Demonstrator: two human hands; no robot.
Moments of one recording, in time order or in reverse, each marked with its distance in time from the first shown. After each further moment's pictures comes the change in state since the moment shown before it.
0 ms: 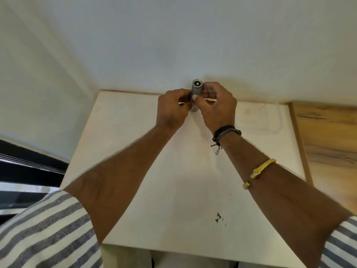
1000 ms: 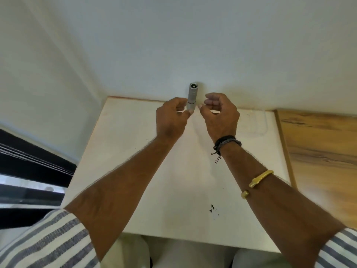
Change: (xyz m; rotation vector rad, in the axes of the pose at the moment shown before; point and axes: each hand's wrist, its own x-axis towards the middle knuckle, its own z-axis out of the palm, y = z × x) left_hand -0.034 0.036 -0.013 0.021 0.125 -0.121; right_hand -0.024 -0.023 -0.028 0.045 0.087 0.048
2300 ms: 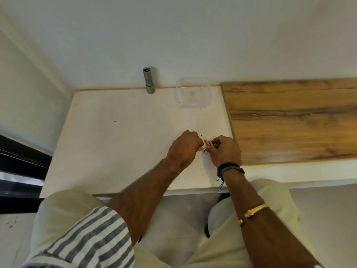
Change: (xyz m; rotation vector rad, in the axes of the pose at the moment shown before) left_hand -0.176 0.045 0.081 0.486 -0.642 0.459; right_hand -0.140 0.044 -0.177 -0.664 -0.118 0.438
